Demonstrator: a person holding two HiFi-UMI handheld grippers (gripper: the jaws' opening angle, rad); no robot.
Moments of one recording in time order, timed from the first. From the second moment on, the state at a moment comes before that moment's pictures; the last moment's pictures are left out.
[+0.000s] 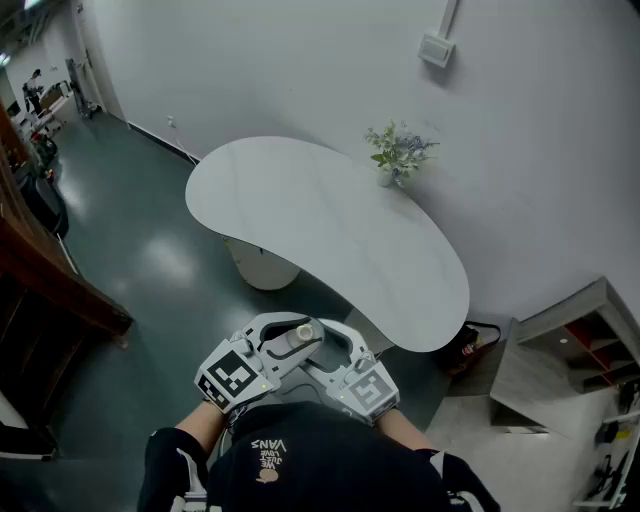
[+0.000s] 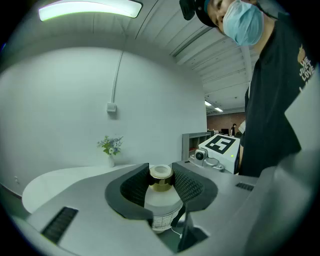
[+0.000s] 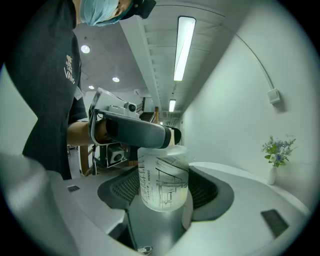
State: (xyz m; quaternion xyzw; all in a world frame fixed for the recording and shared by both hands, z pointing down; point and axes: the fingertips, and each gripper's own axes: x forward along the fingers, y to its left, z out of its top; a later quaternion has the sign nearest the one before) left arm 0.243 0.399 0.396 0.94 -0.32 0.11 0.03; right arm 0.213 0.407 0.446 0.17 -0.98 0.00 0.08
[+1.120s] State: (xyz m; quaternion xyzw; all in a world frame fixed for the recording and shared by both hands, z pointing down) left arm 0.034 0.242 0.404 0.95 -0.29 0.12 0.03; right arm 0.003 0.252 0.455 0.18 -0.98 0.02 0.08
